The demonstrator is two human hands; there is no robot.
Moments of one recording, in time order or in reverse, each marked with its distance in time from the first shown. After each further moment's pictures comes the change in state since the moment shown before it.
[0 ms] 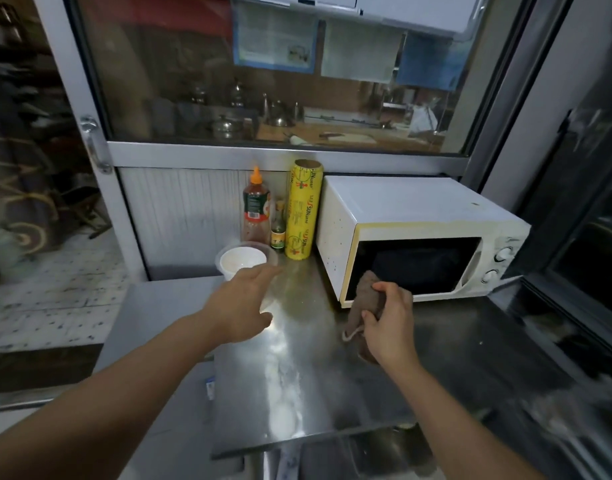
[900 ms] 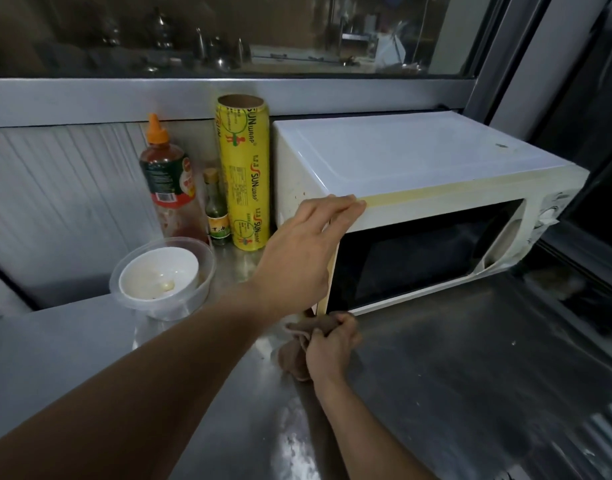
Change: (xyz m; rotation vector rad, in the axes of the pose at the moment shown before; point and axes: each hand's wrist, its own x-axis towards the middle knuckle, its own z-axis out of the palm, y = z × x) left_hand 0.225 0.049 0.086 -0.003 0.294 0.517; right_hand 0.112 0.115 0.178 0.363 0.188 0.605
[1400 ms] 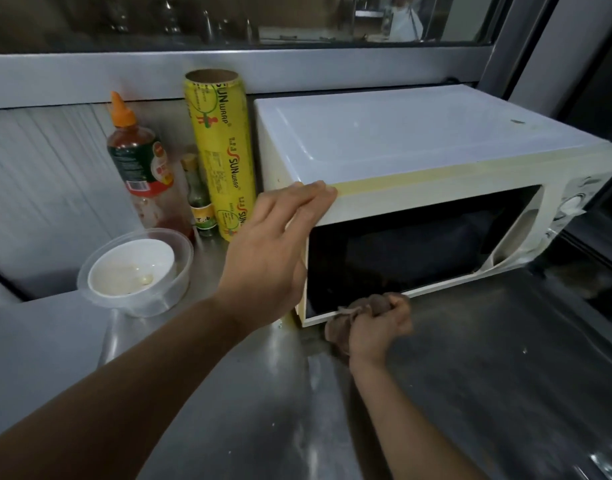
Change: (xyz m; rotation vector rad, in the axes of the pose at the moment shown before) left_hand 0.005 0.011 0.024 0.055 0.233 -0.055; right_hand 0.091 0.013 -0.043 0.239 0.297 -0.118
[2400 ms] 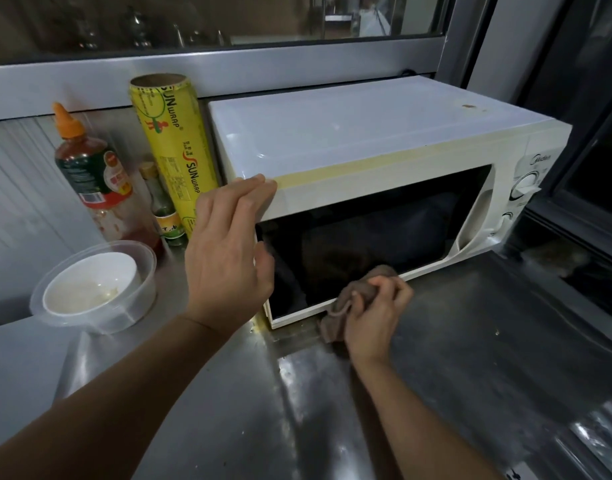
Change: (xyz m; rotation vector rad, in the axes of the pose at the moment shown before) left_hand 0.001 0.015 0.018 0.060 0.157 -0.104; right_hand 0.031 0.002 -0.041 -0.289 -0.058 -0.493
